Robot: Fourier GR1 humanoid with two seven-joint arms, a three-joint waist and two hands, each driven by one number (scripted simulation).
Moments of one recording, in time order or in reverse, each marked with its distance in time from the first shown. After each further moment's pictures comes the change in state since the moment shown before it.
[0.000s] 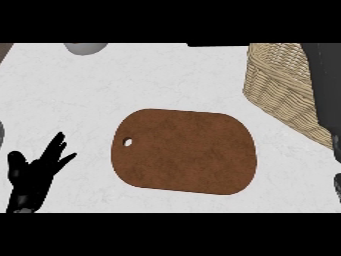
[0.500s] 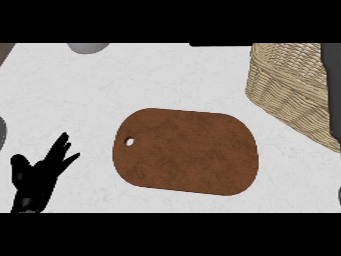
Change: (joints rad) left arm 0.012 -0.022 -0.013 -0.015 -0.009 -0.009 -0.022; right arm 0.130 -0.022 -0.137 -0.006 -0.095 -0.090 -0.105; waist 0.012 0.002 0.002
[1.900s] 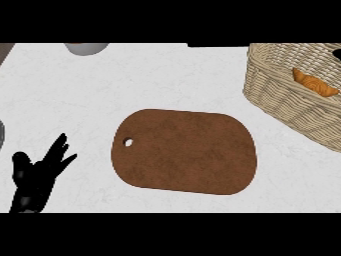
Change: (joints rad) left arm 0.002 -0.010 0.016 -0.014 -0.035 0.006 0.054; right arm 0.388 -0.077 -0.032 -0.236 -0.052 0.021 -0.081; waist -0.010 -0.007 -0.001
